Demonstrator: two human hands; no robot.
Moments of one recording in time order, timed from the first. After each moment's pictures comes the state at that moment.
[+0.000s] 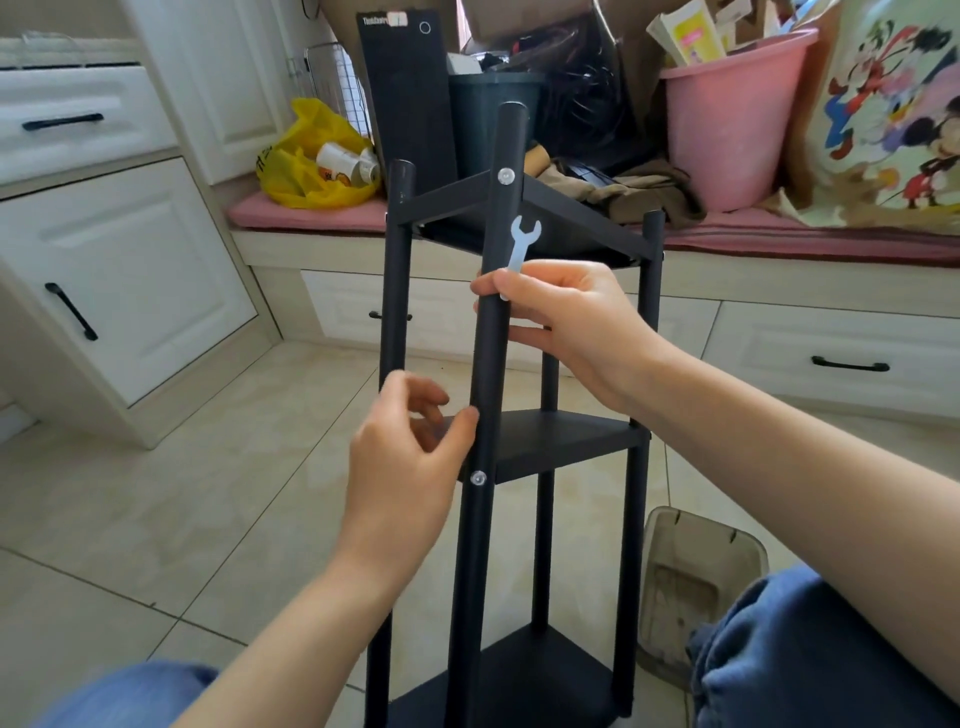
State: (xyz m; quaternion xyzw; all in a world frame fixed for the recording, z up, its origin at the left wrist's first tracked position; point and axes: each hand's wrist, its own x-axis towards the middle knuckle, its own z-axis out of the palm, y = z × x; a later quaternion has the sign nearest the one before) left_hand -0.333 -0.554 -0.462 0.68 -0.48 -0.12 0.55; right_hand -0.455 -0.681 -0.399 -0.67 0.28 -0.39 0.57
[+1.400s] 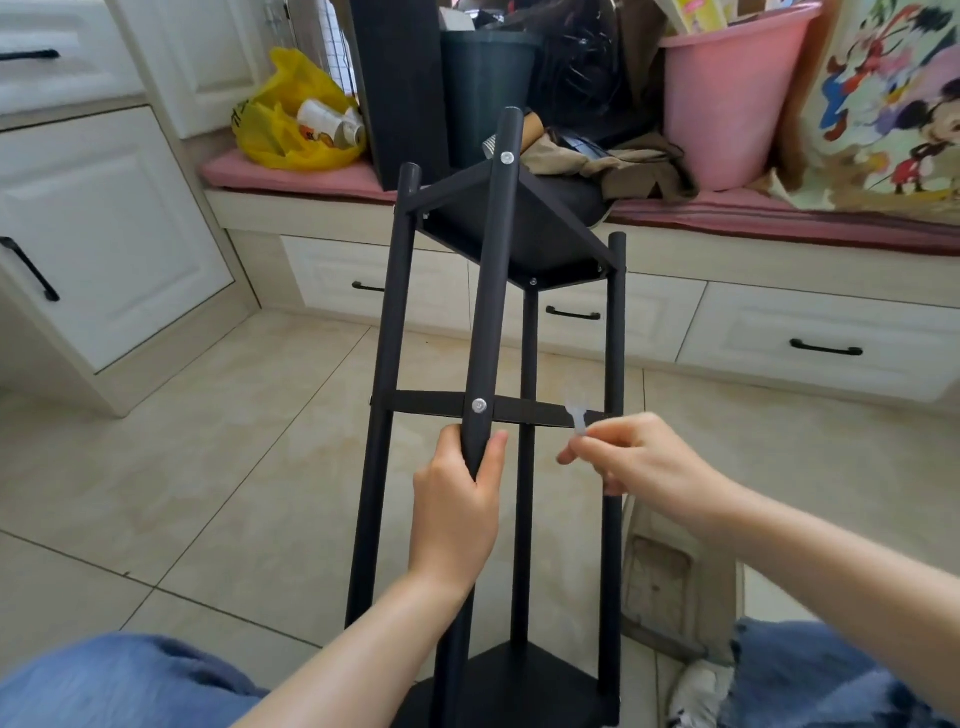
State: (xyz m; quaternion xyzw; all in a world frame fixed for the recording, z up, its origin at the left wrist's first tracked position) left_hand -0.366 -0.568 -0.546 0.67 -0.46 -0.20 0.55; right_hand -0.532 -0.651 -0.502 -0.73 0.47 -0.21 0.45
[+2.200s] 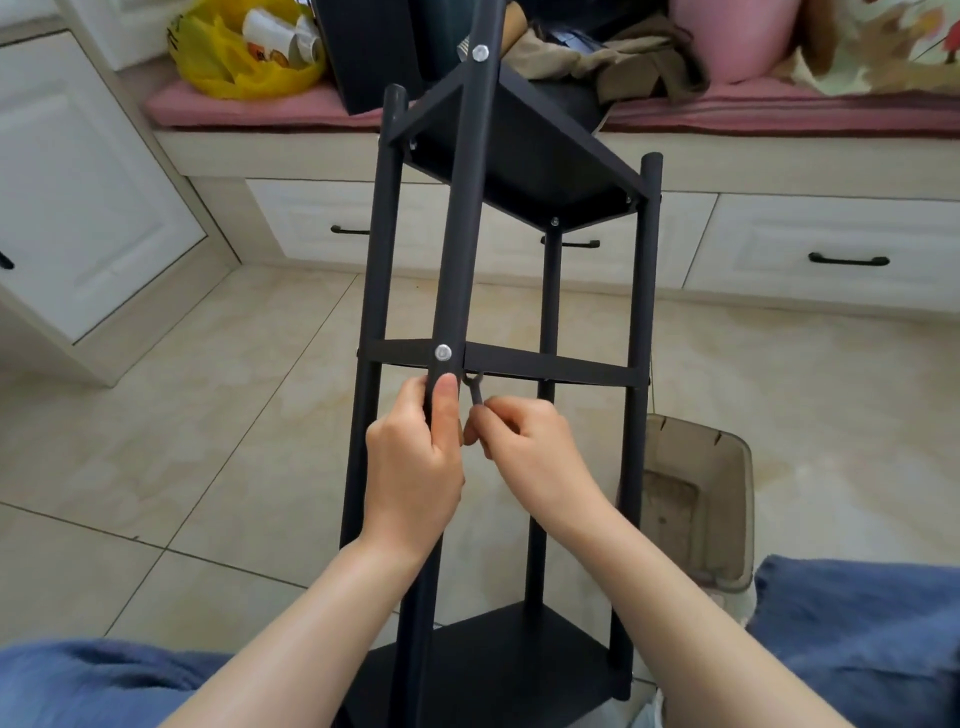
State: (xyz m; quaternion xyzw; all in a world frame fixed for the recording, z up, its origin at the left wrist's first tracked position) left_hand -0.351 -0.566 -0.554 0.67 -0.51 -0.12 0.53; right_hand -0.455 -0.612 -0.556 -0.67 0.45 -0.32 0.49
